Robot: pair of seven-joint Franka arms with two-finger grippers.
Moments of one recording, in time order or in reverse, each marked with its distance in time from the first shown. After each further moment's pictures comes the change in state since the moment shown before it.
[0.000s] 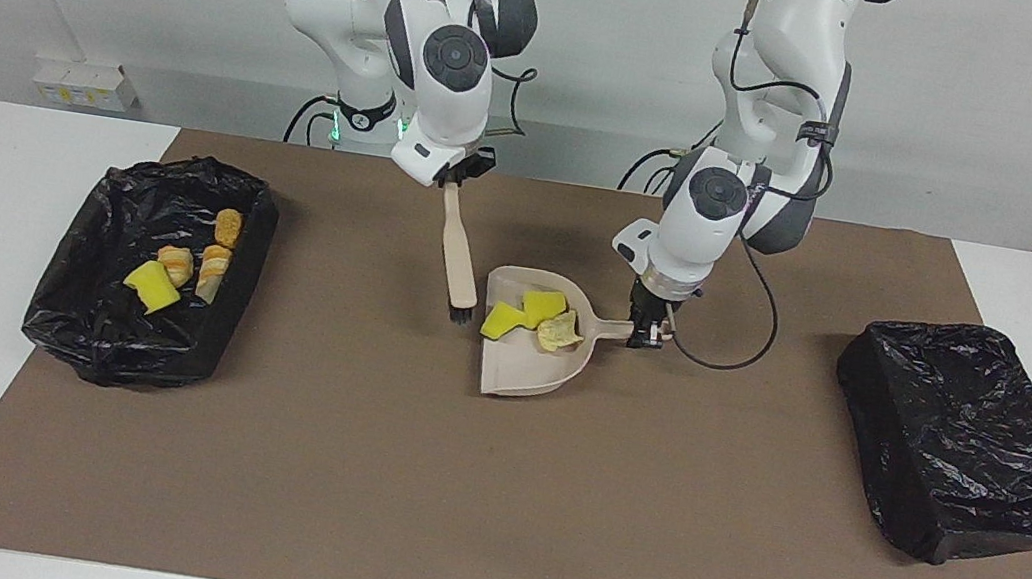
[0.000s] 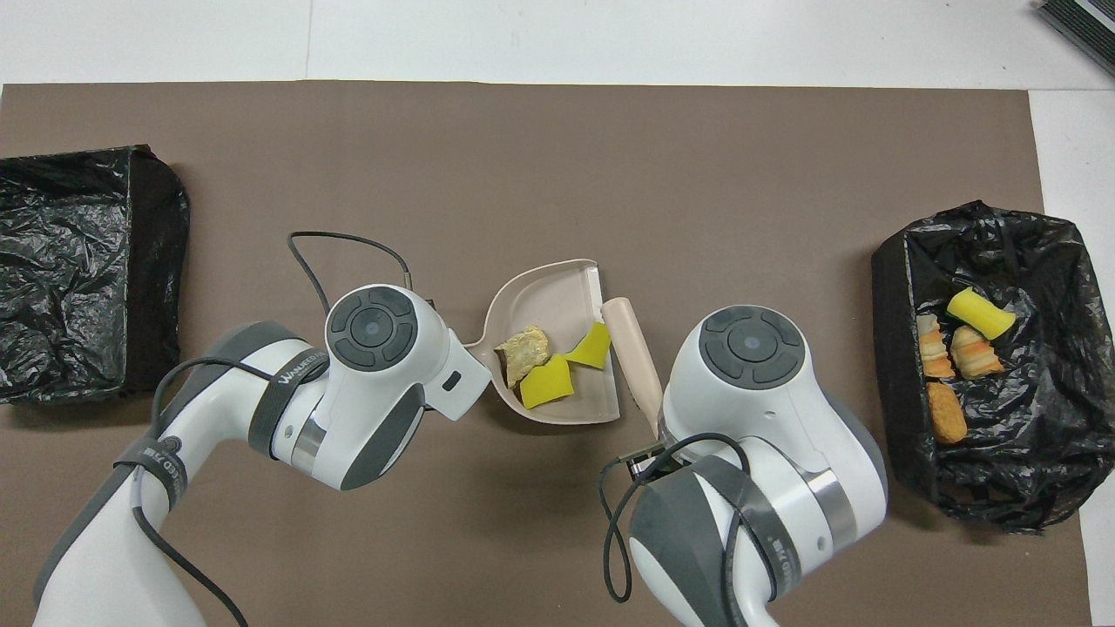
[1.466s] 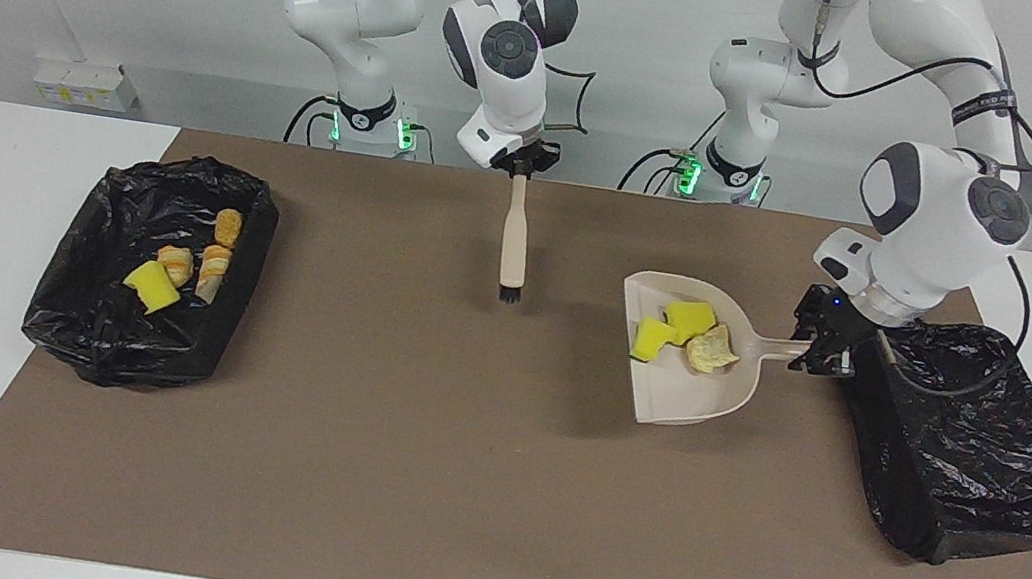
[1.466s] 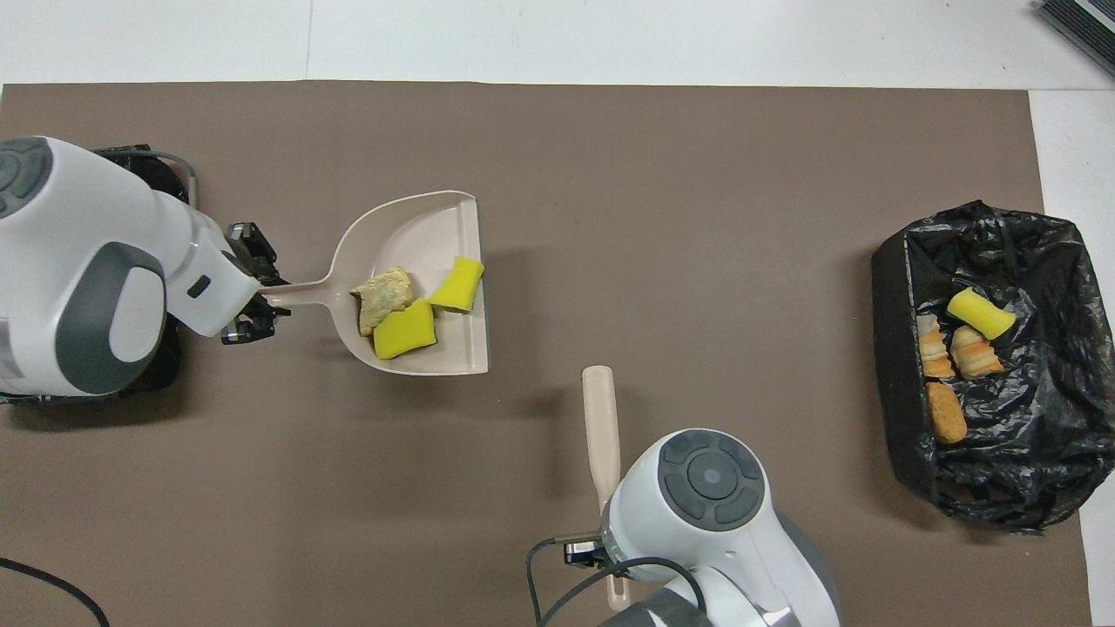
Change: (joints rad) left arm 0.441 -0.052 0.008 0.234 -0.048 -0.338 0.437; right arm 0.228 0.008 0.018 -0.199 0.239 0.333 0.290
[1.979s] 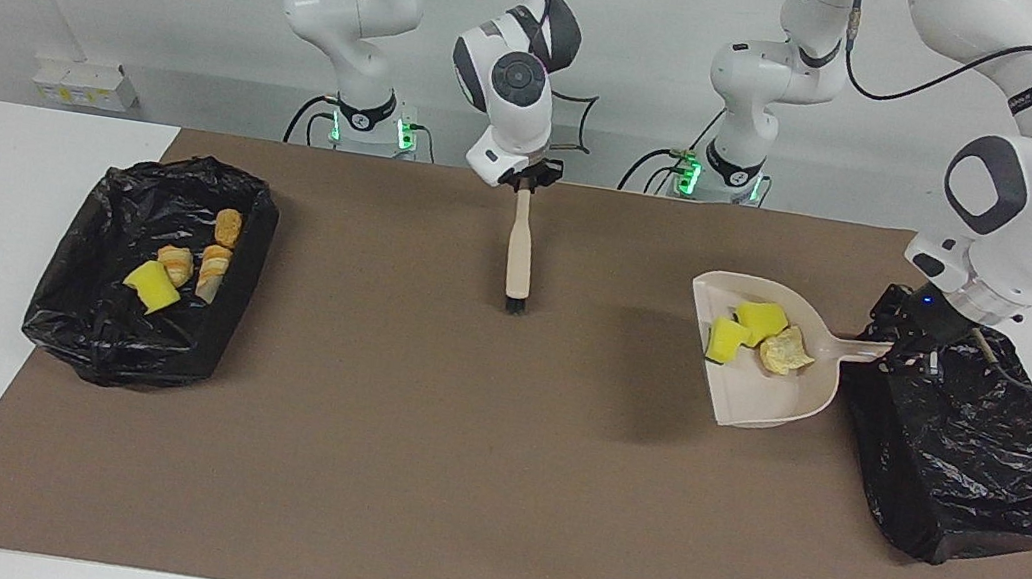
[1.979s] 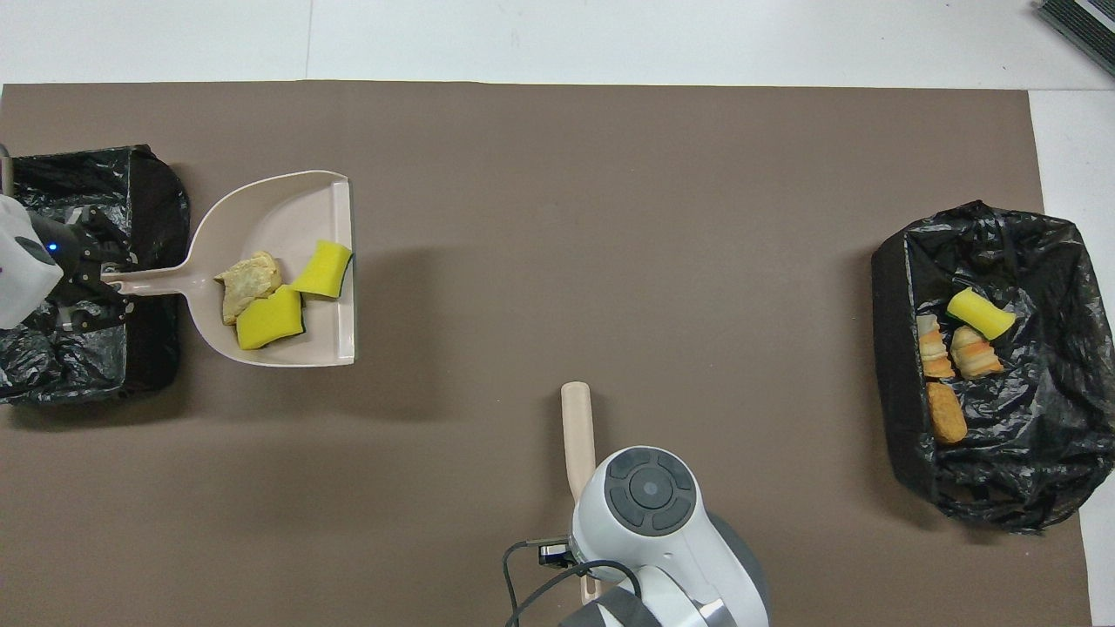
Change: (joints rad) left arm 0.130 -0.002 0.003 0.074 -0.001 -0.060 0.111; right arm 0.036 0.042 0.000 -0.086 0.000 0.114 -0.004
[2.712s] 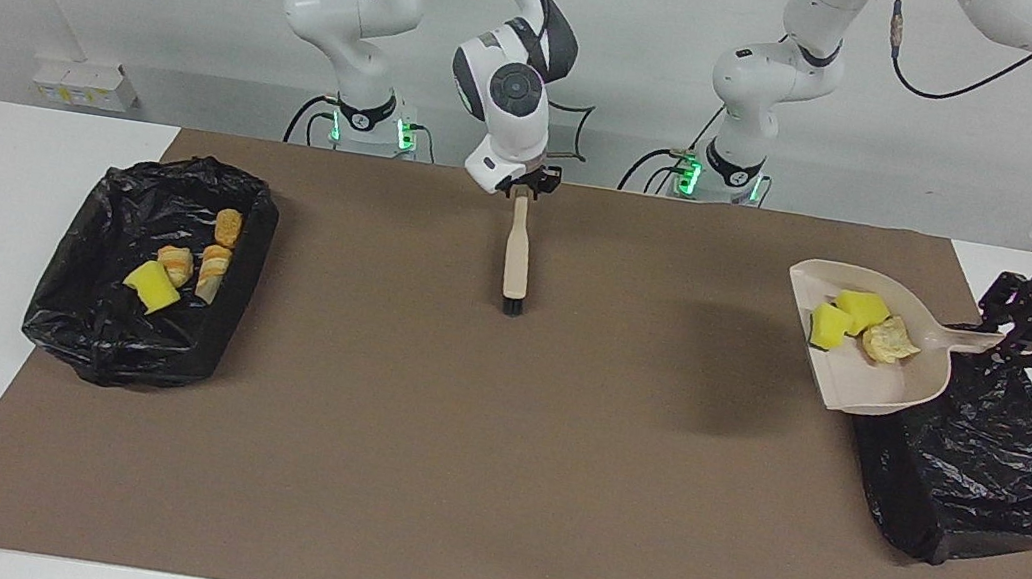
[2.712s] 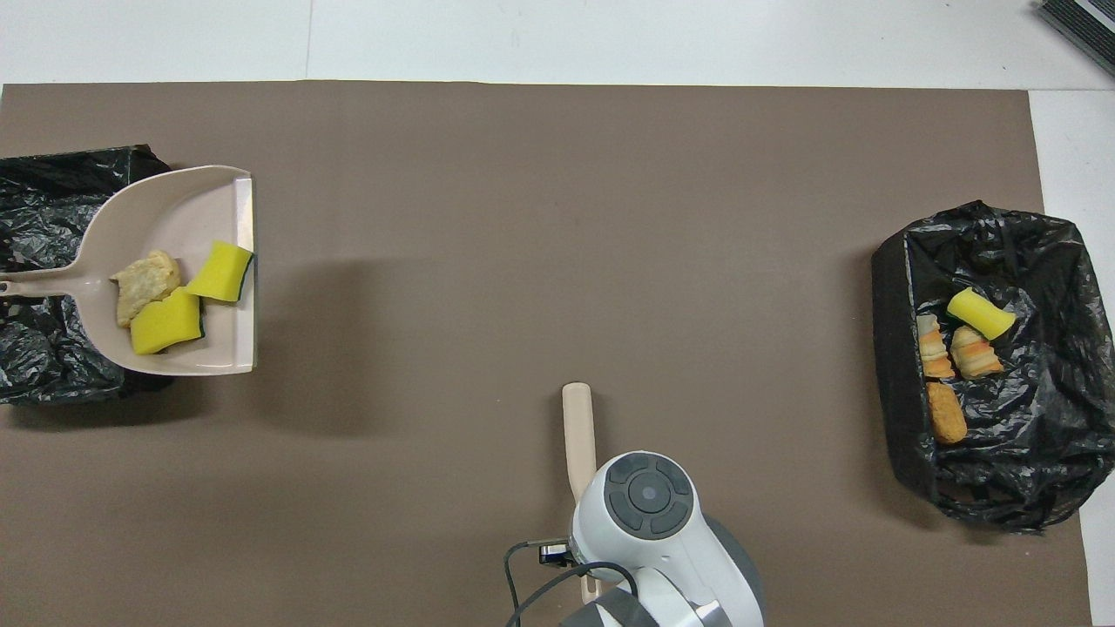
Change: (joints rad) left arm 0.201 0.041 0.002 0.152 0.059 -0.092 0.257; right arm 0.003 0.018 -0.007 0.000 0.000 0.030 -0.001
